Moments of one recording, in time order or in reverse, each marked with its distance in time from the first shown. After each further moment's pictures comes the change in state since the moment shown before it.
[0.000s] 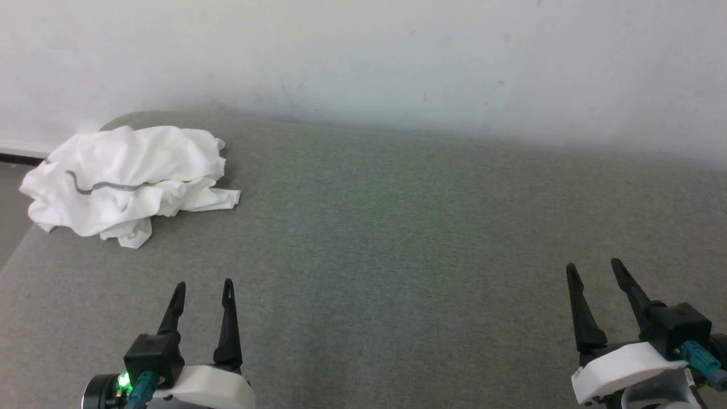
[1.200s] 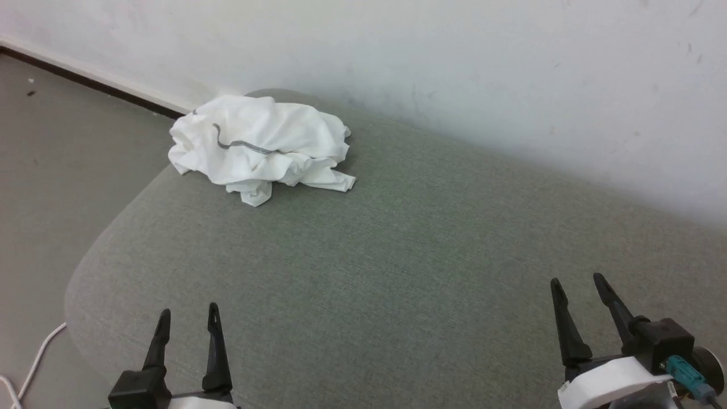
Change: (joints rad) left arm 0.098 0.000 0.008 -0.031 -0.035 0.036 -0.071; right arm 0.010 0.000 0.042 0.077 0.033 0.000 -0.073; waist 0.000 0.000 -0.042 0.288
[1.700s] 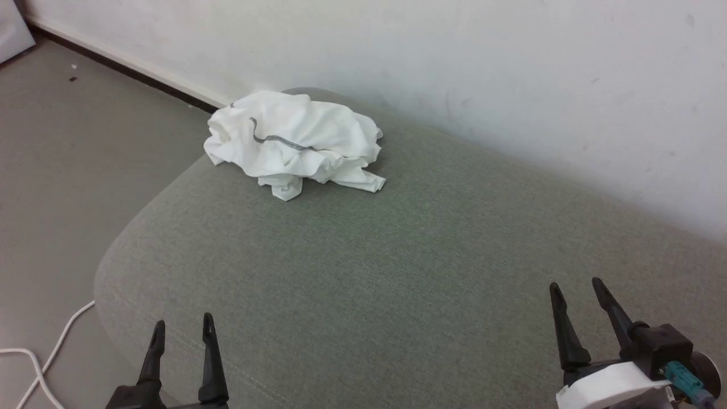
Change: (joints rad) left arm 0.036 0.000 0.001 -0.011 -0.019 0.016 -0.033; right arm 0.002 0.000 0.003 0.028 0.006 0.000 -0.034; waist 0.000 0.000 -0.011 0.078
